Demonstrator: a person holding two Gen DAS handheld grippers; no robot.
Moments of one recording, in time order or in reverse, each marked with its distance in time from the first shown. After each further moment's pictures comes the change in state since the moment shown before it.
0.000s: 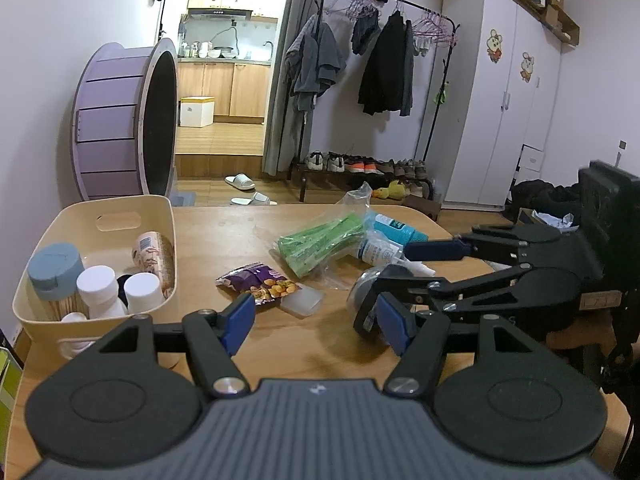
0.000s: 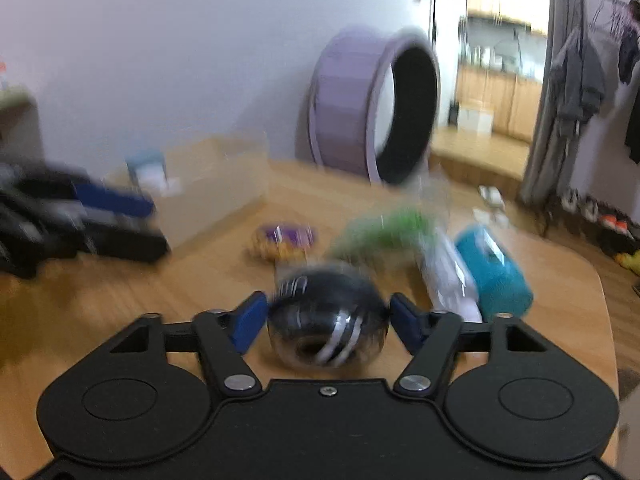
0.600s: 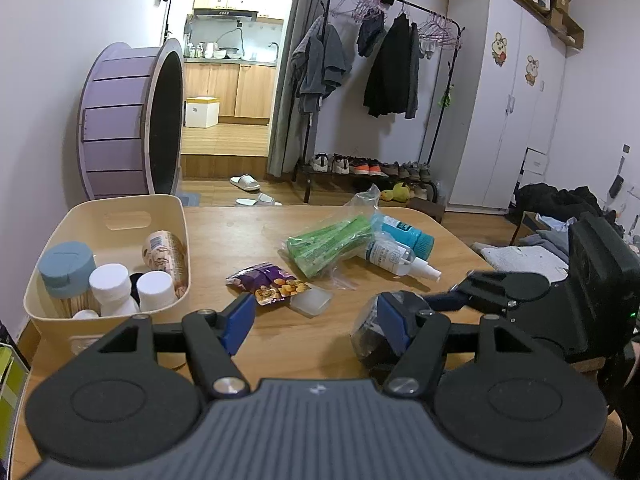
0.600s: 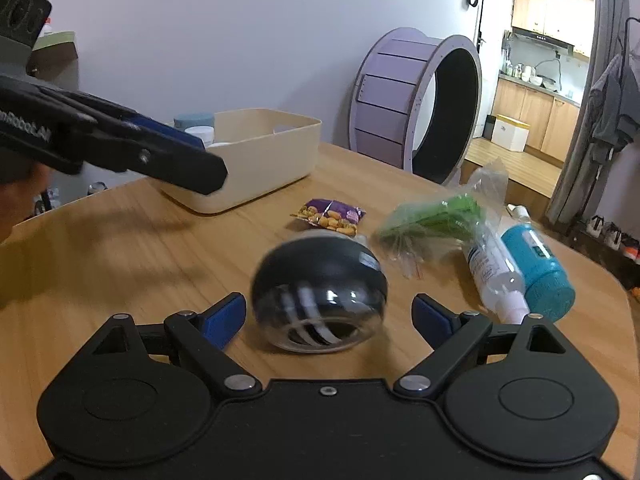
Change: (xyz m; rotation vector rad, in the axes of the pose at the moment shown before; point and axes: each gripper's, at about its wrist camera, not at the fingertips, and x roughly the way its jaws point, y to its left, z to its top) left arm -0.007 0.005 0.000 -0.012 -0.014 0.008; right arm 0.015 0.025 -0.027 -0.102 0.074 0.078
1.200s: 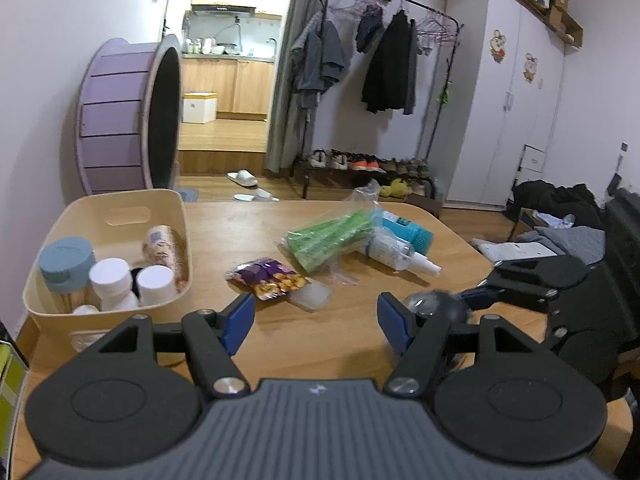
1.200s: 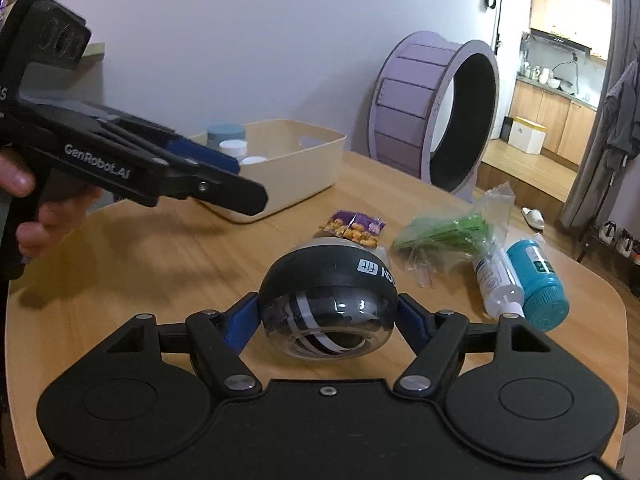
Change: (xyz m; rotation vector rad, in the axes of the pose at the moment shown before) left arm 0.002 0.000 -0.002 0.007 0.029 -0.051; right arm -0.032 0.013 0.012 -0.059 0.051 0.035
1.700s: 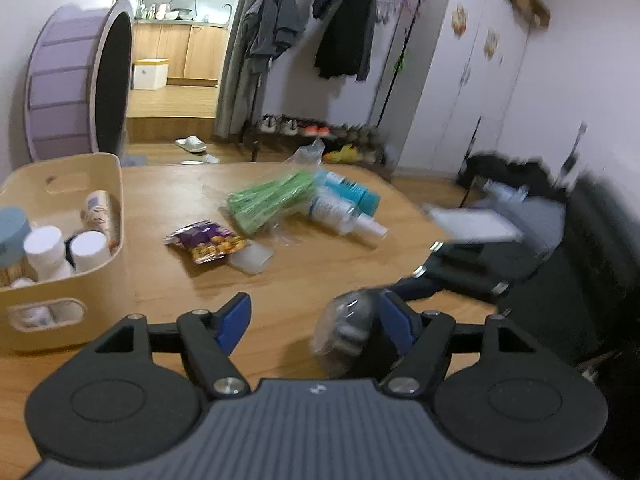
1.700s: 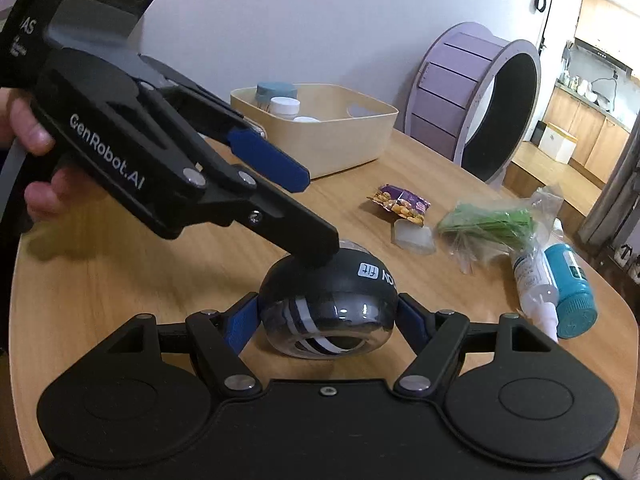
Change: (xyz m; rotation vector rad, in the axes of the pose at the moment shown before) left arm 0.010 -0.006 -0.006 -0.008 0.082 -0.176; right arm 0.009 0.028 -0.006 -0.122 0.056 0.043
